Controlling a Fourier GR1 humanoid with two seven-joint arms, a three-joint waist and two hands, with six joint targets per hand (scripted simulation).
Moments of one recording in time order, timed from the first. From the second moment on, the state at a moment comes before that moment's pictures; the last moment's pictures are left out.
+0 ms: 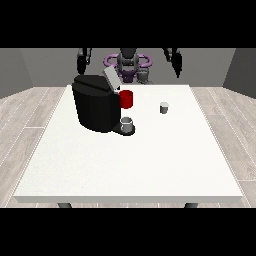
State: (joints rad) left arm -0.01 0.11 0.01 -1.60 0.03 0.02 0.04; right arm 0.00 -0.14 0.00 -1.56 0.01 0.00 0.01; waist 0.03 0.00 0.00
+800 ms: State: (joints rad) left arm -0.09 0.36 -0.01 -1.50 -0.17 -0.17 -0.14; right arm -0.06 -0.08 0.00 -1.53 0.14 -0.15 -0.03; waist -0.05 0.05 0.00
